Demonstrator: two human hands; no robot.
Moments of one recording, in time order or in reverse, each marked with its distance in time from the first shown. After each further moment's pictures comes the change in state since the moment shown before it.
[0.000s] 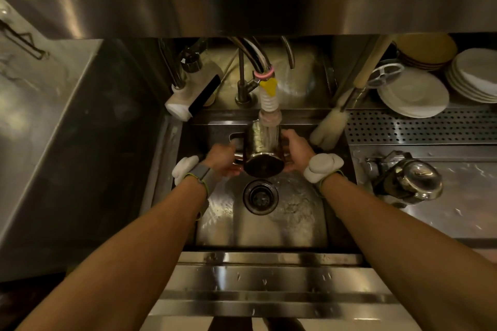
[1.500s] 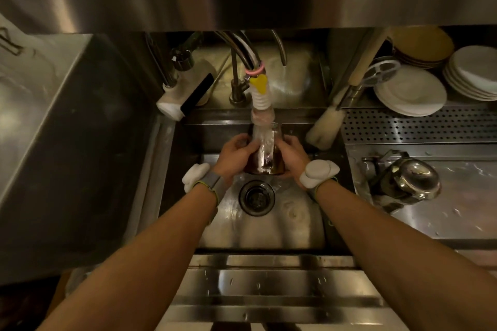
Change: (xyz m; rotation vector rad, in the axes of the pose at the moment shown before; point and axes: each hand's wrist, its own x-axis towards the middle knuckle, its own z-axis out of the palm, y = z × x) left_hand -0.015 -0.001 0.035 -0.119 -0.032 0.218; right_hand -0.004 0.015 0.001 0.031 0.044 -0.055
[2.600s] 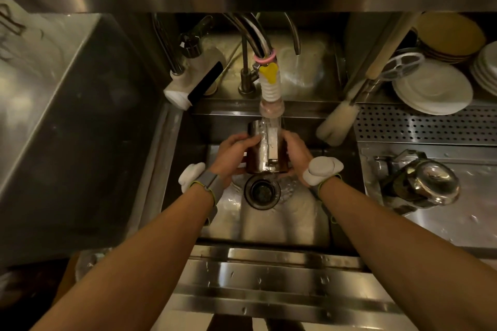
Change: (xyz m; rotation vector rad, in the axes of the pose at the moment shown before) left_hand -0.001 -0.011 -0.016 -0.144 0.001 -0.134; right_hand 0.002 -0.001 0.004 -0.045 -0.189 -0.008
